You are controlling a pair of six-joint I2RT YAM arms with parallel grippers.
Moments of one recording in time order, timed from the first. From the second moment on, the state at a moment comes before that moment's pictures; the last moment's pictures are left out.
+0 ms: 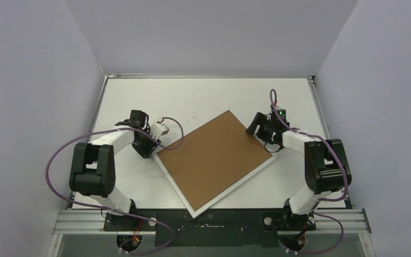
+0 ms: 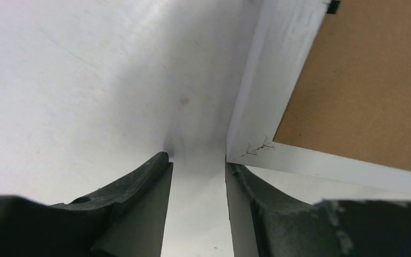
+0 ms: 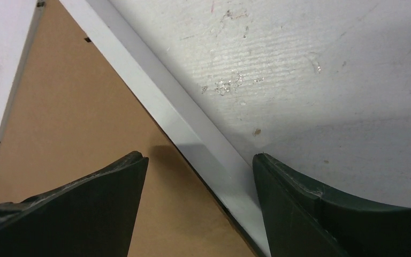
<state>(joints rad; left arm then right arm) -0.11 1.58 0.87 -0.60 0.11 0.68 0.13 1.64 0.80 0.01 -0.20 0.54</state>
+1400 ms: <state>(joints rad) 0.04 1.88 1.59 -0.79 0.41 0.35 0.63 1.22 0.82 -0.19 0.01 0.19</state>
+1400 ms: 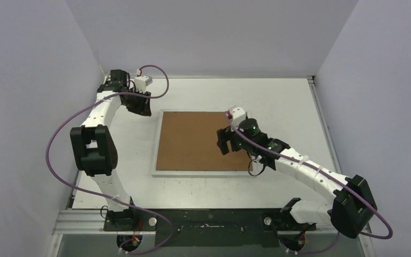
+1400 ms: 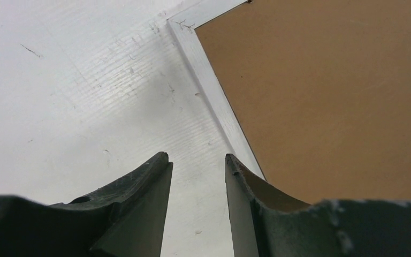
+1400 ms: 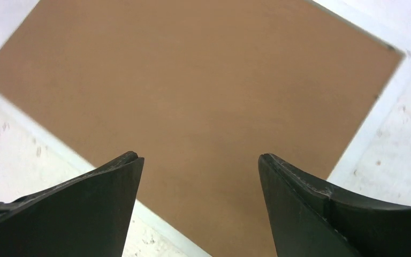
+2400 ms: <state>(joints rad) 0.09 1.89 1.62 -0.84 0.46 0.33 1.17 1.52 0.85 -0.14 0.31 -0.48</state>
